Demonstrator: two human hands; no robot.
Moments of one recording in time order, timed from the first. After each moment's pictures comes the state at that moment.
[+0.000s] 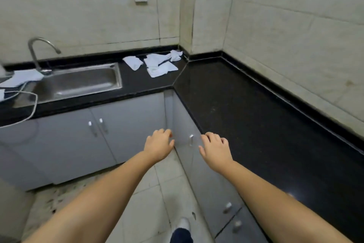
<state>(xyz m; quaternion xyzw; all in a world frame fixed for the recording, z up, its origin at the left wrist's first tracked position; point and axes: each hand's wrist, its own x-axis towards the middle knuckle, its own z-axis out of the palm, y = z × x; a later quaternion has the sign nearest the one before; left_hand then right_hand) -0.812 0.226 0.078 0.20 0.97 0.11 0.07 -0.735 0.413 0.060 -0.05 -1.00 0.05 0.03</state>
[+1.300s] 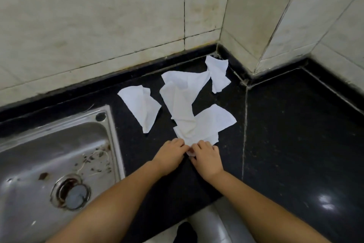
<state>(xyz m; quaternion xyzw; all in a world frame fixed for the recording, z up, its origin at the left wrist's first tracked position) -1.484 0.219 -0.021 0.43 0.89 0.03 0.13 -1.410 0.353 -0.022 -0.07 -0.99 0.13 -0.06</state>
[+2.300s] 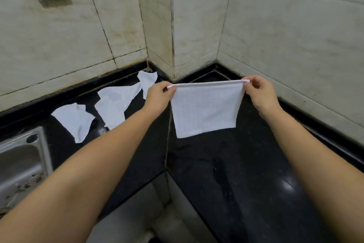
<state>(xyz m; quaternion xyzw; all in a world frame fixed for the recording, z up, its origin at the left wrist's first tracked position) -1.418 0.432 0.148 0.29 0.83 0.47 0.06 -1.258 0.664 0.158 -0.28 -0.78 0.47 0.30</state>
